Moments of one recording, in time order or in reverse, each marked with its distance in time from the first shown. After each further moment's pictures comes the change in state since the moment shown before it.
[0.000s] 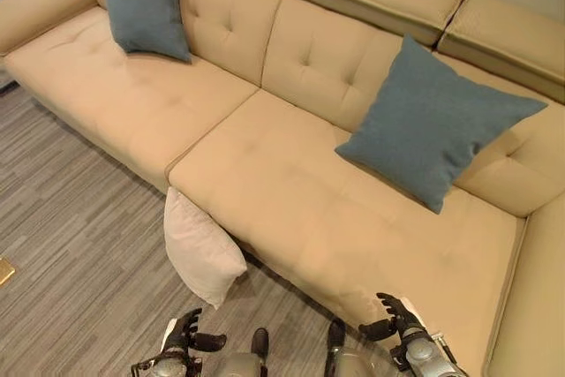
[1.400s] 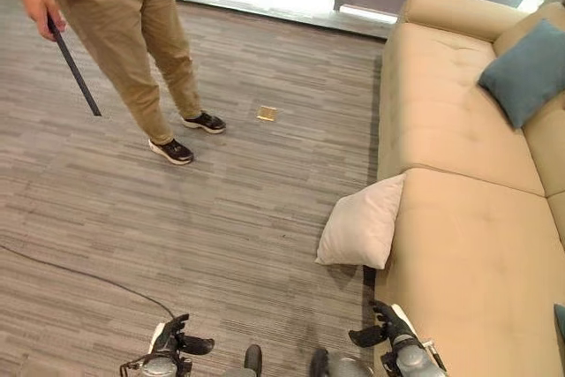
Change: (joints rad) left arm -0.034 0.035 0.007 0.080 0.003 0.045 0.002; right arm -0.023 0.037 0.026 -0.007 0.039 0.008 -0.014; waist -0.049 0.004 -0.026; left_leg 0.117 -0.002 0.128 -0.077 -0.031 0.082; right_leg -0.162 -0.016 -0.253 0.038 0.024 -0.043
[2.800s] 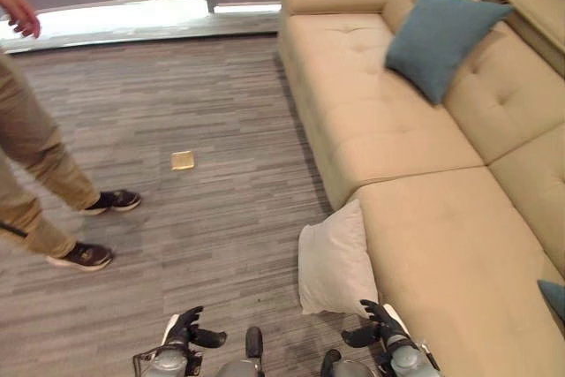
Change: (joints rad) left arm 0.001 0.006 -0.037 -0.061 0.000 0.009 -0.015; right arm 0.026 0.021 0.030 -0.088 -0.039 0.001 0.012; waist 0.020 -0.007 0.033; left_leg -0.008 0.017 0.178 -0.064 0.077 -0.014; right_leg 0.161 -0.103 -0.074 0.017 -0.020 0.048
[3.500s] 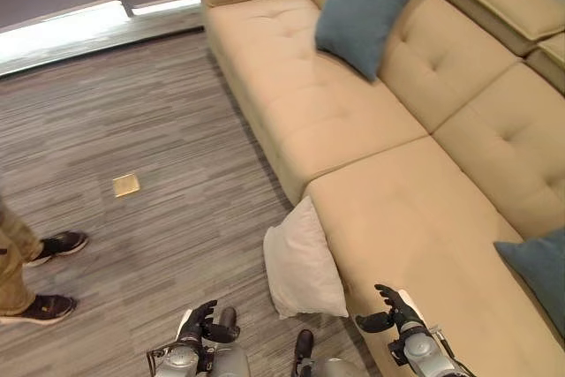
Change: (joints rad) left arm -0.024 -0.078 -0.033 -0.042 -0.035 -0.012 -0.003; right arm -0.050 -0.100 -0.018 0.005 0.008 0.002 -0.028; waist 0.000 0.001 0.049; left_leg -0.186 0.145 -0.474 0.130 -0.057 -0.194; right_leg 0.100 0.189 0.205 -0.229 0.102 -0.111
